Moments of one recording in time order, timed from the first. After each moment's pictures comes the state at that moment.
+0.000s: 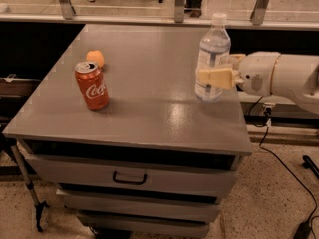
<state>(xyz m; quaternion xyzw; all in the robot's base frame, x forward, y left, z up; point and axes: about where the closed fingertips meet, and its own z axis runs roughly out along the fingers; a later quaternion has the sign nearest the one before) 0.583 -0.132 0.926 -0.34 0.73 0.27 0.54</state>
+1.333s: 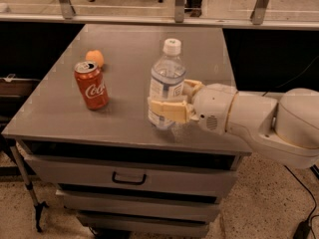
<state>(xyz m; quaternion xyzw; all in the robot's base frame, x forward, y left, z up) 0.494 -0.017 0.914 -0.37 0.66 0.32 0.57</state>
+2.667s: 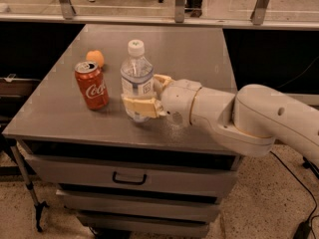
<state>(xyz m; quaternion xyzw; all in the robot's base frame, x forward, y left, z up) 0.522 0.045 0.905 -0.41 0.63 0.30 0.60</state>
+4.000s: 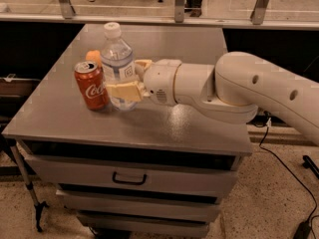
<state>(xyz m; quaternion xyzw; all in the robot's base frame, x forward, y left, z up) 0.541 0.081 0.927 -0.45 0.62 0.32 0.56</state>
